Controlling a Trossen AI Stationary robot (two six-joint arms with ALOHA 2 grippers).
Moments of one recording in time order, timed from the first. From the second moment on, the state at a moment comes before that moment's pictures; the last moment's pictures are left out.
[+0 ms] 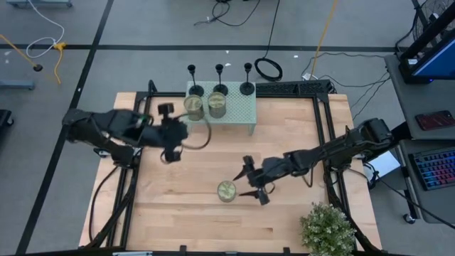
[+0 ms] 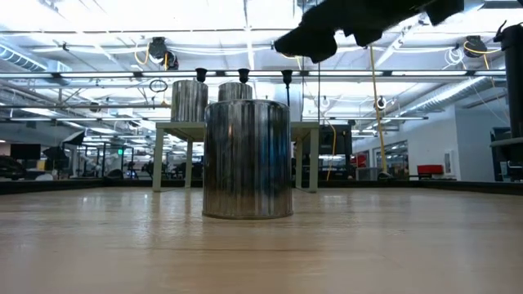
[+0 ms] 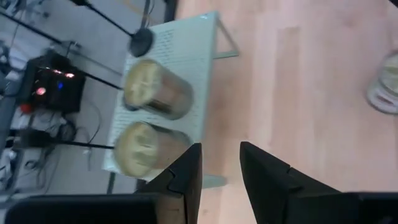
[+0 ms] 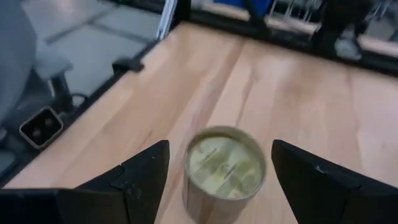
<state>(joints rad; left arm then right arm) -0.22 1.36 1.67 -1.33 -0.57 -0.06 0.28 1.52 0.85 0.25 -0.06 -0.10</state>
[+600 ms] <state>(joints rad) -0.39 1.15 0.82 -0.37 -0.56 -0.12 0.23 1.79 1.03 0.11 -0.29 -0.33</state>
